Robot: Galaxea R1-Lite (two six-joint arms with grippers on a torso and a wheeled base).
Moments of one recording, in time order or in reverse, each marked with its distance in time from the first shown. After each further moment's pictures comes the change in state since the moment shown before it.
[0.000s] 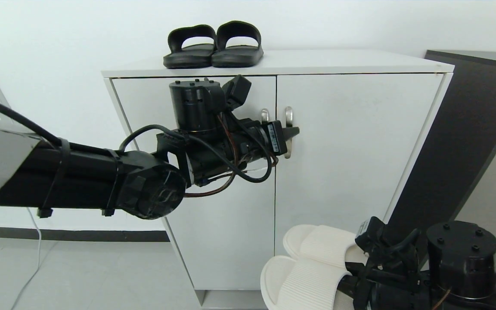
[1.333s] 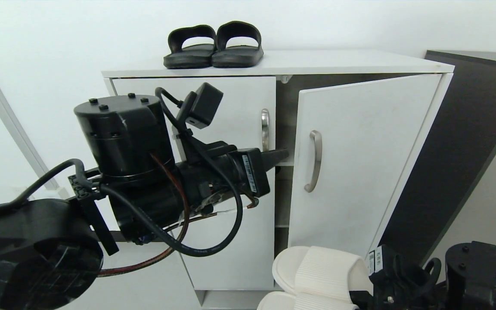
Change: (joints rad) left arm -0.080 -0.277 0.387 -0.138 0.021 -0.022; right arm 0.039 -0.015 0.117 -0.117 0.149 -0.050
